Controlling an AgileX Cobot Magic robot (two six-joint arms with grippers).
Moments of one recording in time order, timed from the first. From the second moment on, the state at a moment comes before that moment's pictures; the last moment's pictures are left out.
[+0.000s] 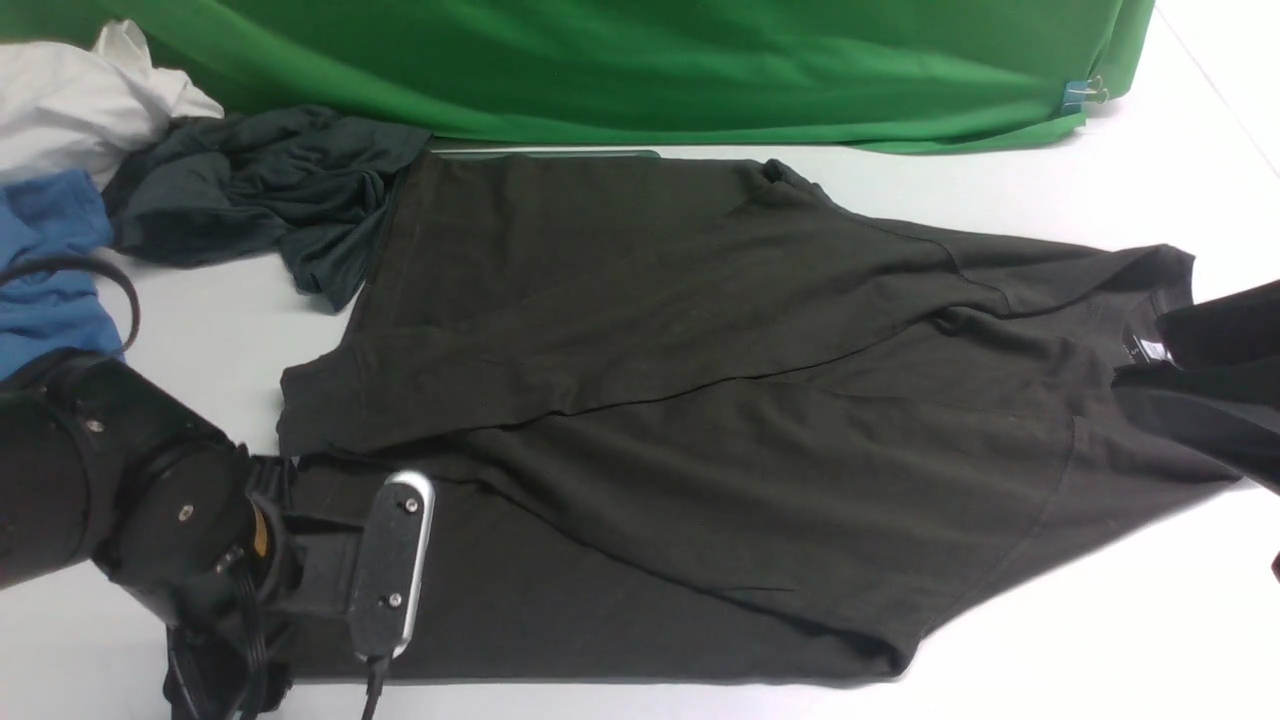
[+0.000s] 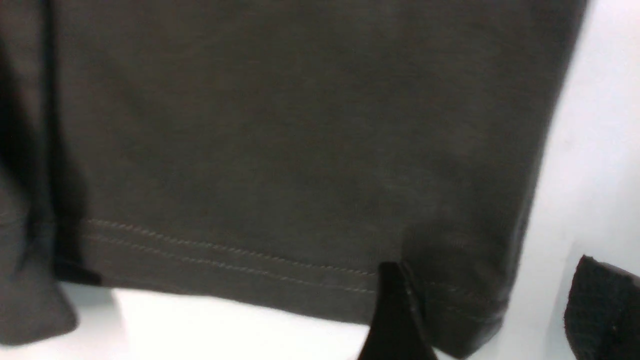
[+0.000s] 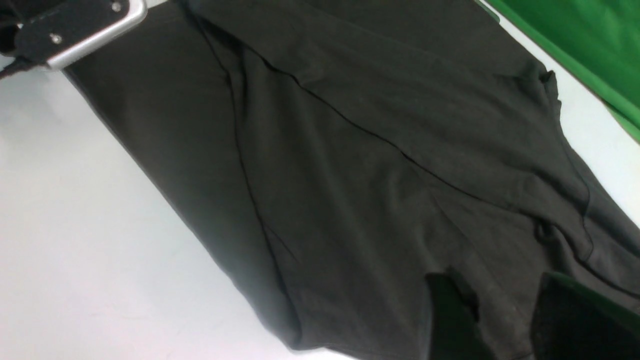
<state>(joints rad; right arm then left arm) 0.76 0.86 -0.99 -0.18 0.91 -0.06 -0.33 1.44 -0.65 0.25 0.73 1.08</state>
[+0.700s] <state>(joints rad) 0.76 0.88 -0.99 -0.31 0.90 0.07 -0.33 1.49 -0.66 0.39 0.75 0.89</state>
